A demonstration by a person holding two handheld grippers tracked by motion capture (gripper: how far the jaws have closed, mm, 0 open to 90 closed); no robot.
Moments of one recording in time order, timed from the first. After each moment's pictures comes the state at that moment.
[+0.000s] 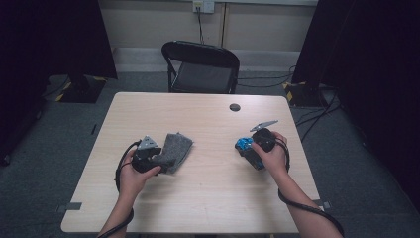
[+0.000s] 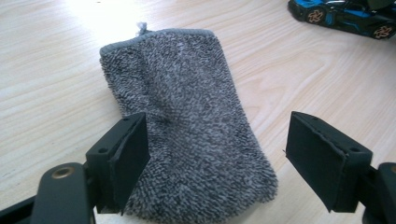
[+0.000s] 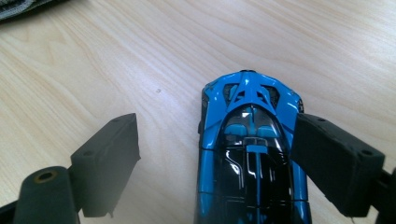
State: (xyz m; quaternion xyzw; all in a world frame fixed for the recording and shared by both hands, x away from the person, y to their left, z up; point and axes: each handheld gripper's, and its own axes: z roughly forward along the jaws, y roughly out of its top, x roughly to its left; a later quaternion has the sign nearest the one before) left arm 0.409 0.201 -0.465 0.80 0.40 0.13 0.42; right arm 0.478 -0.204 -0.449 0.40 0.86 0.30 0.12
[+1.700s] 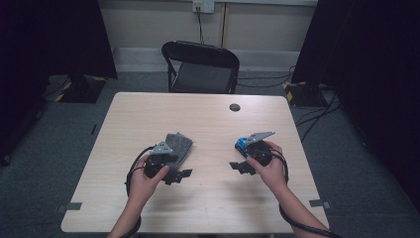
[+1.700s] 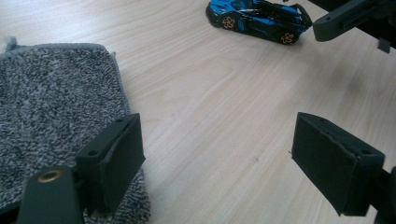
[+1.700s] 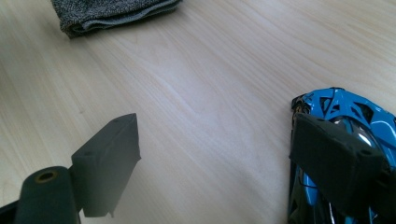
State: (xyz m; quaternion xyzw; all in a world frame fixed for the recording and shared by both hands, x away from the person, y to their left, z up) left arm 0.385 0.156 -0.449 0.82 0.36 0.06 0.45; right arm 0.425 -0.180 -0.434 0.33 0.87 0.36 0.10
